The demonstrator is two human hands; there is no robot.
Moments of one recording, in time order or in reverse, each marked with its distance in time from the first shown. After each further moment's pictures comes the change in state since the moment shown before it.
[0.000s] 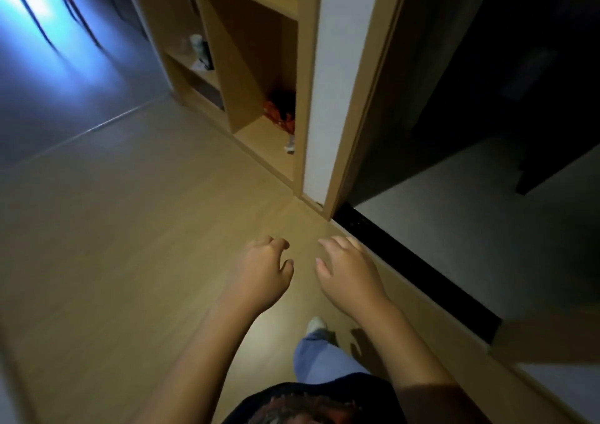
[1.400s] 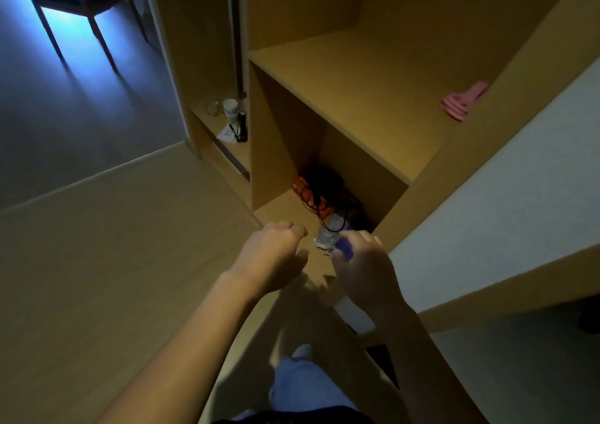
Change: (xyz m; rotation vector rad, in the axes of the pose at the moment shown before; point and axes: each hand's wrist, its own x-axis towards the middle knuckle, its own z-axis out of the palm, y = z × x) left_hand 0.495 -0.142 -0.236 0.072 0.035 0.207; right_hand 0.540 -0.126 -0.071 0.011 0.231 -0.046
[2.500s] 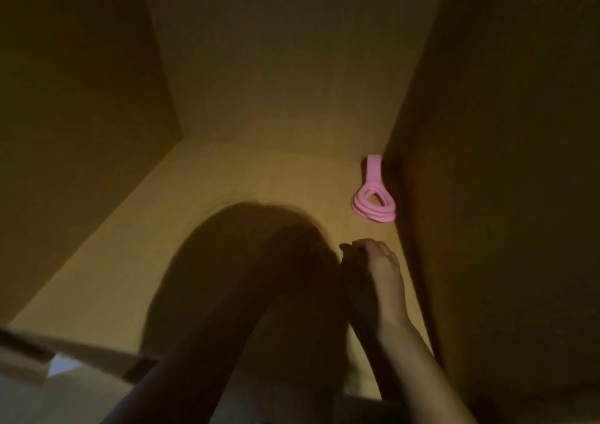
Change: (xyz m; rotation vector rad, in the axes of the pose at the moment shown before) left_hand 0.496 0.045 -0.048 0.077 -0.355 0.598; right_hand 0.345 0.093 -0.074 0.075 0.546 0.655
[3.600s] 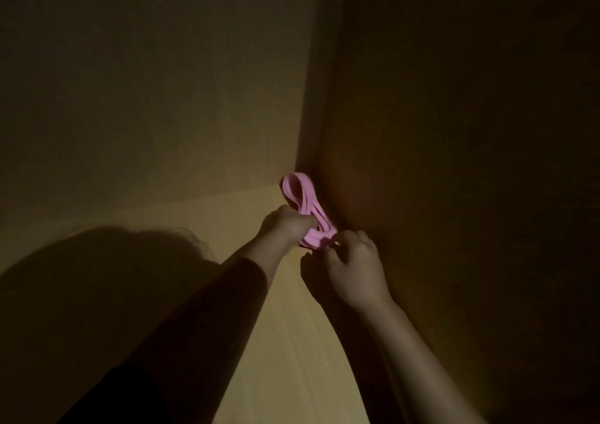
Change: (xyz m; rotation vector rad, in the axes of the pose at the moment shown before) left_hand 0.169 0.077 -0.004 -0.701 -0.153 -0.098; right_hand 0.069 0.024 -0.005 -0.063 0.315 0.315
